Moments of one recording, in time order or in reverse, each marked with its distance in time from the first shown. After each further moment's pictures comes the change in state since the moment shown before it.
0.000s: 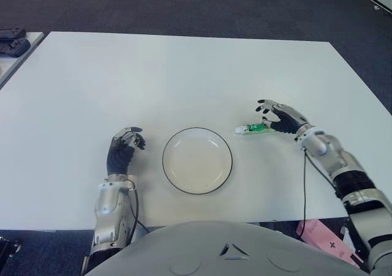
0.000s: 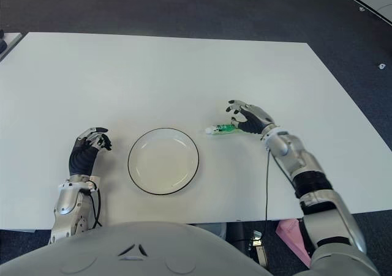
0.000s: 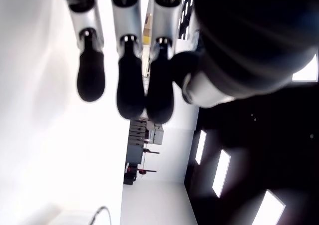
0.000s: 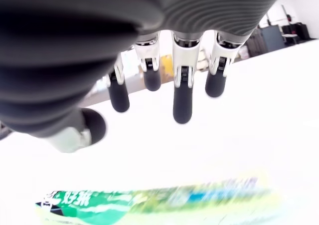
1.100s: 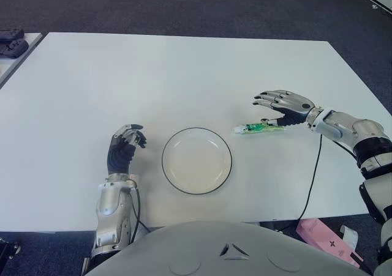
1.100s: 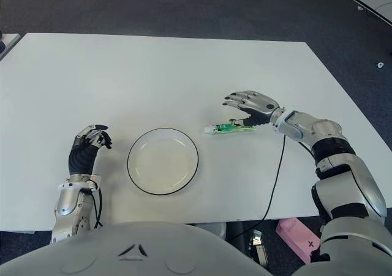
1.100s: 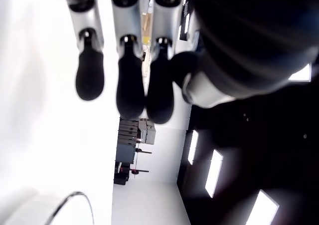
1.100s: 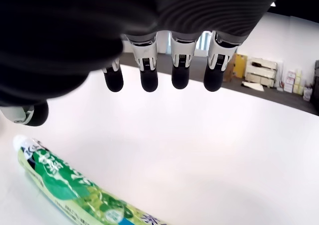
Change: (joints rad) left arm 0.034 -0.028 -0.011 -0.078 0.015 0.021 0.018; right arm -0.324 -0.085 0.279 0.328 -0.501 -0.299 -0.393
